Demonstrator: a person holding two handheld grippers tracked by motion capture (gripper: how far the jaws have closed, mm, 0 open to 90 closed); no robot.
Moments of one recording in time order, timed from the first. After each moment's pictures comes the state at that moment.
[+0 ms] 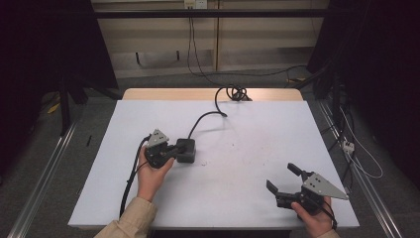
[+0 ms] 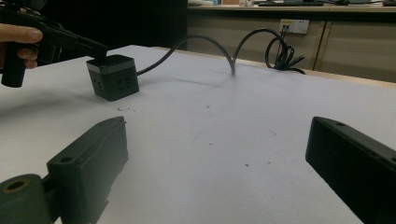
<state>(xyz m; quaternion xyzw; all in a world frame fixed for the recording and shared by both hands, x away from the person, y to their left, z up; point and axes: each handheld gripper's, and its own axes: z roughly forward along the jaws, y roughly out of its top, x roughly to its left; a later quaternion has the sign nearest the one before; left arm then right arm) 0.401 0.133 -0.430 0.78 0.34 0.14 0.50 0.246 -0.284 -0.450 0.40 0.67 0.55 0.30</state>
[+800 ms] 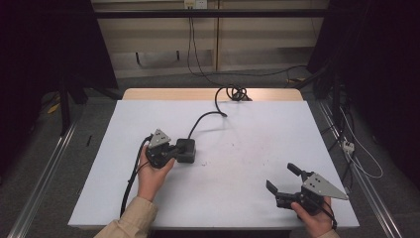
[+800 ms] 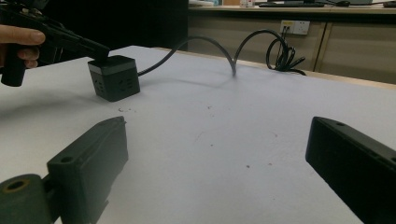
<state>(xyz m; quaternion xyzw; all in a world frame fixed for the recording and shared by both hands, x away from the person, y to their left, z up) 0.400 0.130 -0.428 0.79 0.33 0.16 0.48 0.246 -0.283 -0.449 0.40 0.67 0.55 0.30</state>
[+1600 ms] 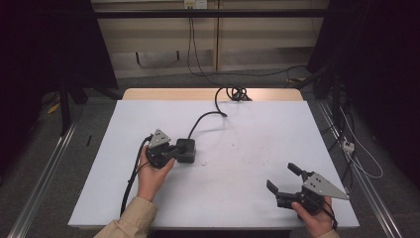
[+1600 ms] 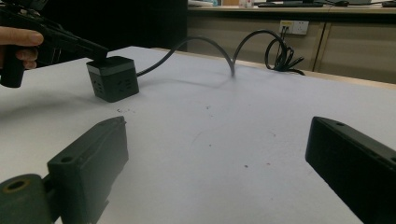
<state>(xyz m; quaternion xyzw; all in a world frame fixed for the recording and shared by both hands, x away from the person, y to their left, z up) 0.400 0.130 -0.428 0.79 0.34 0.15 0.49 0.246 -0.285 -0.449 0.40 0.67 0.55 0.30</state>
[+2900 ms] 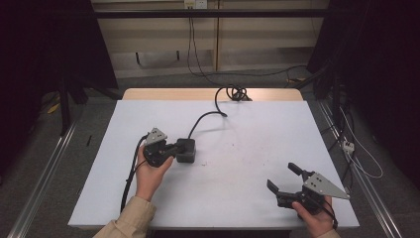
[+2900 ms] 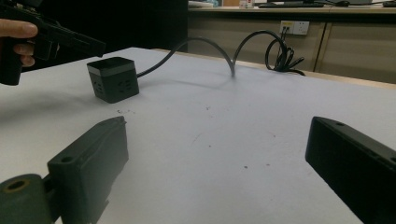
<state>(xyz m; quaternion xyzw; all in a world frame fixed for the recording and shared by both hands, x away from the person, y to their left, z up) 0.400 0.135 -0.421 0.77 0.36 0.13 0.51 0.247 -0.286 -0.449 0.40 0.67 0.55 0.30</state>
